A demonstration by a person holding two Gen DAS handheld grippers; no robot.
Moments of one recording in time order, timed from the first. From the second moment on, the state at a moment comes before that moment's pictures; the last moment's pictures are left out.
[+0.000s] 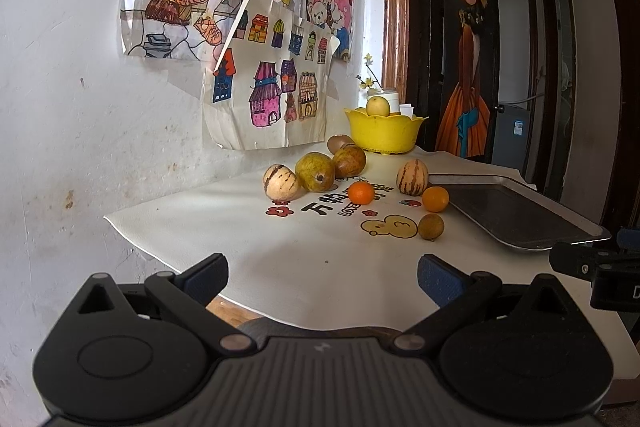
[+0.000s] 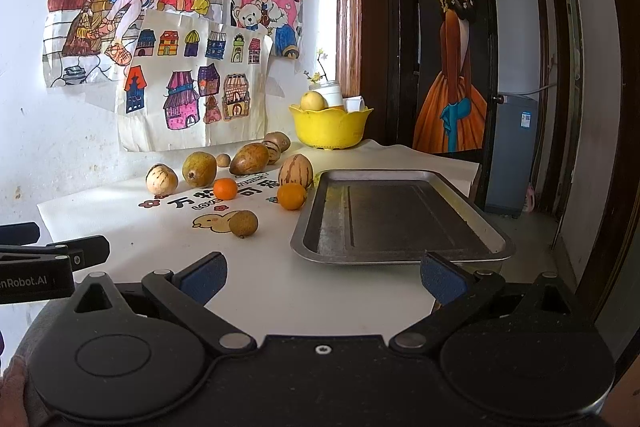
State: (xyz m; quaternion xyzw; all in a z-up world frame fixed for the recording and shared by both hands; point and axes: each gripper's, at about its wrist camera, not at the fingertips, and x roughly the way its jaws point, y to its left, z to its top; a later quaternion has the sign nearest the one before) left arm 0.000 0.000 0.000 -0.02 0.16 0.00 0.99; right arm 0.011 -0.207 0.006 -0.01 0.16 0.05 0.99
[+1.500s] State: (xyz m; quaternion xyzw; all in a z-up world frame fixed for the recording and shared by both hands) left arm 0.002 0.001 -0.004 -0.02 0.16 0.00 0.99; right arm 0.014 -0.208 0.004 -0.01 0.17 0.05 0.98
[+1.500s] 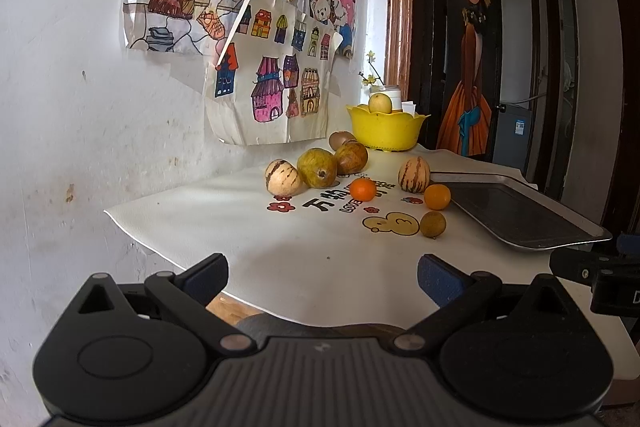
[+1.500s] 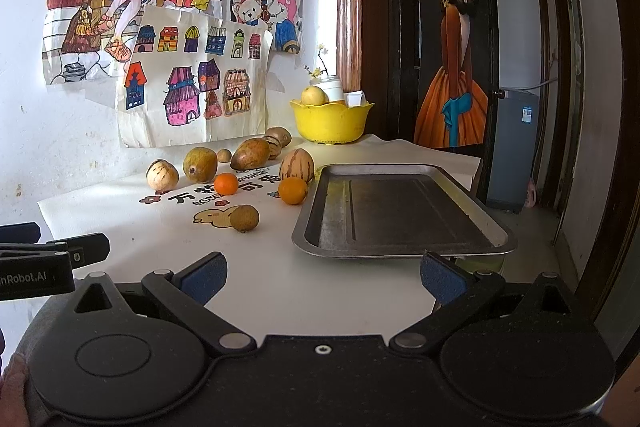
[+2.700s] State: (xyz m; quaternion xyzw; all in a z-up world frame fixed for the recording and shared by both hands) left arm 0.102 -0.008 0.021 0.02 0.22 -0.15 0.96; right arm 0.120 -0.244 0.062 -0.14 0.22 0.23 0.94
